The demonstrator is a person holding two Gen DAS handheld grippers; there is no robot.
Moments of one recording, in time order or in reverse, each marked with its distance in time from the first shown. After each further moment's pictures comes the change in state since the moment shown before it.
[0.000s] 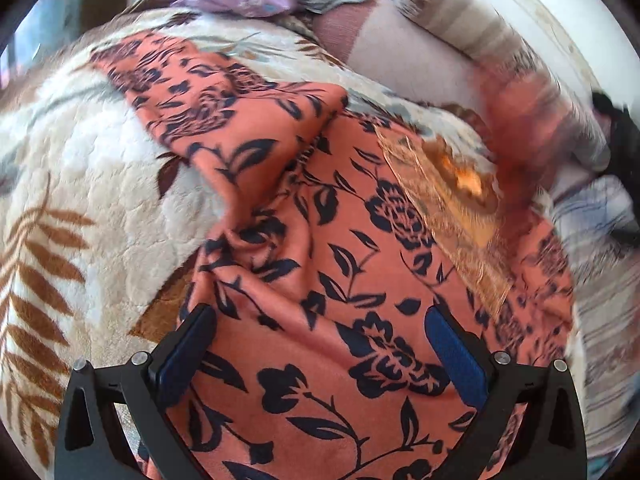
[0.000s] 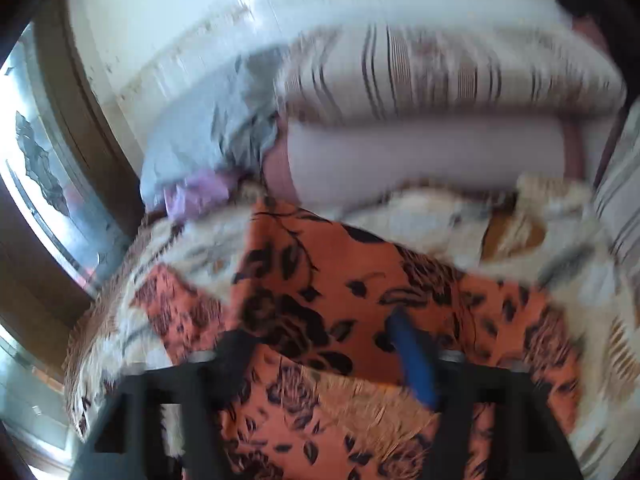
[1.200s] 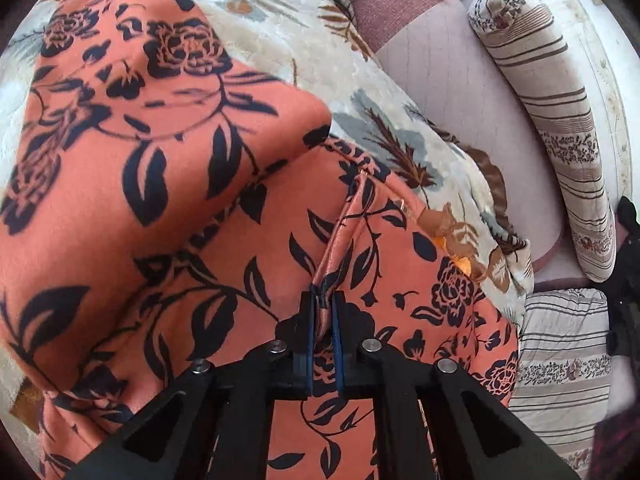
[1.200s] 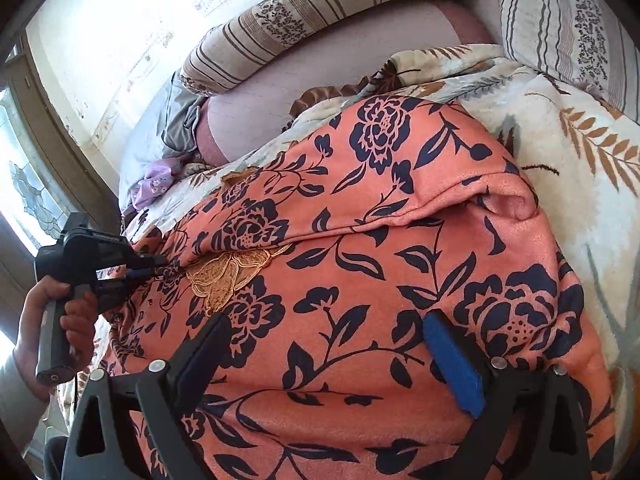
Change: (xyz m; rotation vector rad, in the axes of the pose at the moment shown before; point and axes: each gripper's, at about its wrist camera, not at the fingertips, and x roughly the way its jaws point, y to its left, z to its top) left arm 0.074 -0.043 0.088 -0.293 0.123 -0.084; right arm -0.042 -0.169 -0.133 0.162 -0.205 0.047
